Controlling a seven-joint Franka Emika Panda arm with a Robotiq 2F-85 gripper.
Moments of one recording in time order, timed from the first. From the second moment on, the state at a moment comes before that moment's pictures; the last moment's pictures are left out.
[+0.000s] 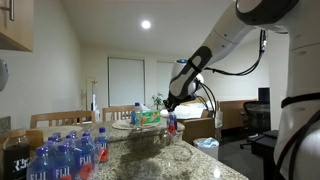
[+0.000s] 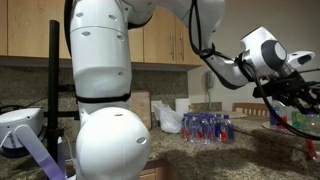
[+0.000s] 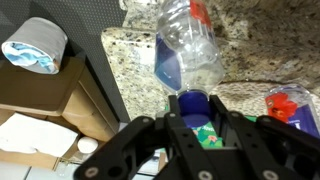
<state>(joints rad) -0.17 -0.08 -0.21 -2.25 -0.40 2.85 0.27</state>
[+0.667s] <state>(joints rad) -0.14 -0.14 -0.17 -2.21 -0.27 2.80 0.21</state>
